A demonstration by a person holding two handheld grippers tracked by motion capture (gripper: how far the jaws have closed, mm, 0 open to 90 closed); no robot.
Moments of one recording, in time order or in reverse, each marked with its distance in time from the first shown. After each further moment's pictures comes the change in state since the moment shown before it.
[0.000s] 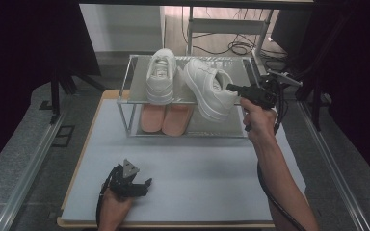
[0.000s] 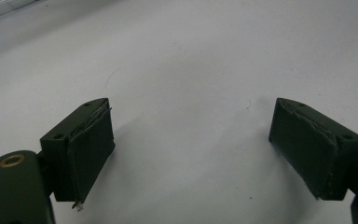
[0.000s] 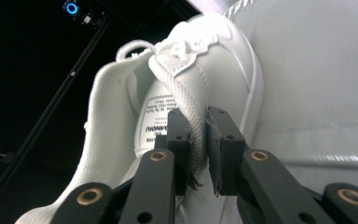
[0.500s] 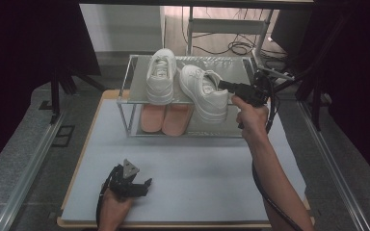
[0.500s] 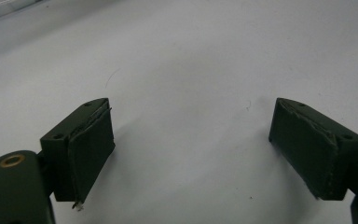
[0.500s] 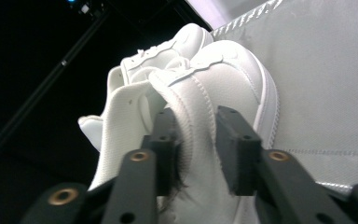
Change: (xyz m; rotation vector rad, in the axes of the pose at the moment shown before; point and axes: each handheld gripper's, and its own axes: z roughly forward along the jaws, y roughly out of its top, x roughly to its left) left arm -0.001 0.000 0.000 -0.004 0.005 0.000; right arm 0.015 -0.003 0.015 0.005 -0.022 -0.129
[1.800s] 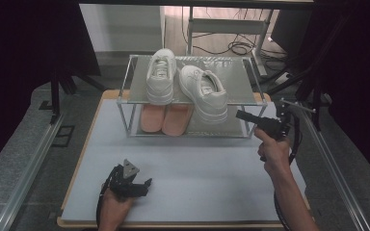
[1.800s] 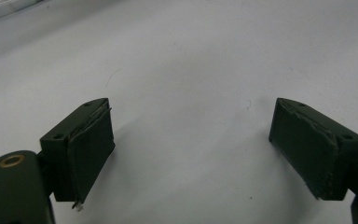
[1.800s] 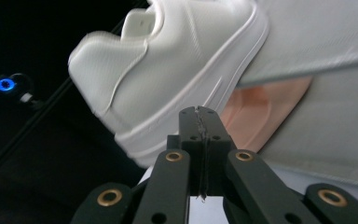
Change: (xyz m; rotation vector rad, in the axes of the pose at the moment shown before) left arm 0.000 0.000 0.000 0.000 0.003 0.003; right arm -0.050 -0.059 -0.068 0.028 0.195 -0.012
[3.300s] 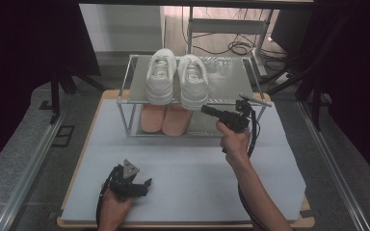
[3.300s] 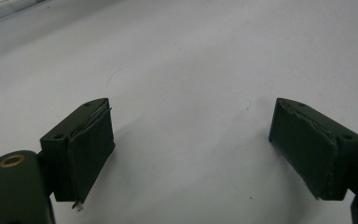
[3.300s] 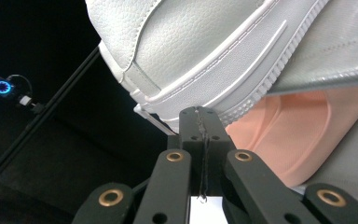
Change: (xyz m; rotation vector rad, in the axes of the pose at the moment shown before) left arm 0.000 0.000 0.000 -0.001 0.001 0.000; right arm 0.014 -0.014 0.102 0.005 0.014 0.023
